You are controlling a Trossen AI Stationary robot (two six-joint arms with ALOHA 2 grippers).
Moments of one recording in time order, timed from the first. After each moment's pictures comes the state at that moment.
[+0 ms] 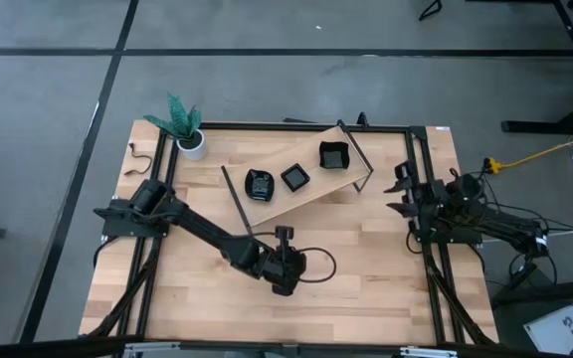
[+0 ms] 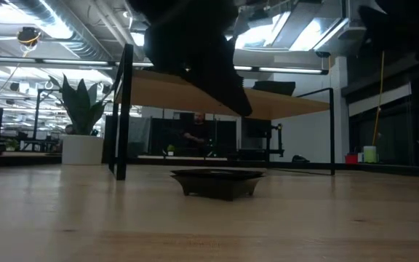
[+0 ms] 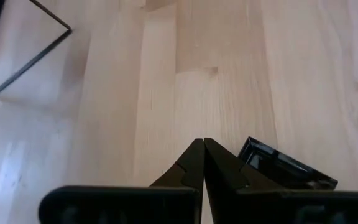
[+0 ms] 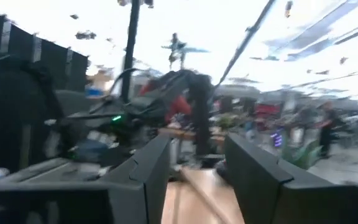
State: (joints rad) left arm -0.41 2.00 1.44 -0.42 -0.55 -0.15; right arm -0.32 0.01 0.03 0.39 -0.48 0.06
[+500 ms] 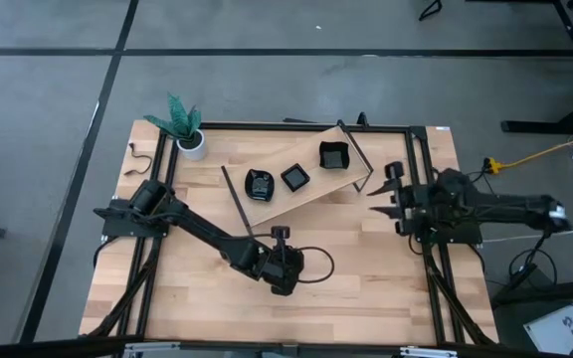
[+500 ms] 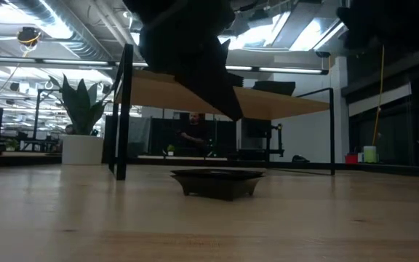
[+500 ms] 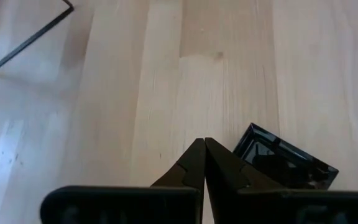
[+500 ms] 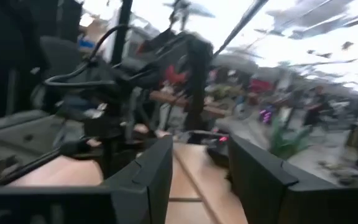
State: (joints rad) left arm -0.42 2.00 1.45 -0.48 -0.56 -0.24; right arm -0.14 0.35 0.17 0.37 -0.30 -0.22
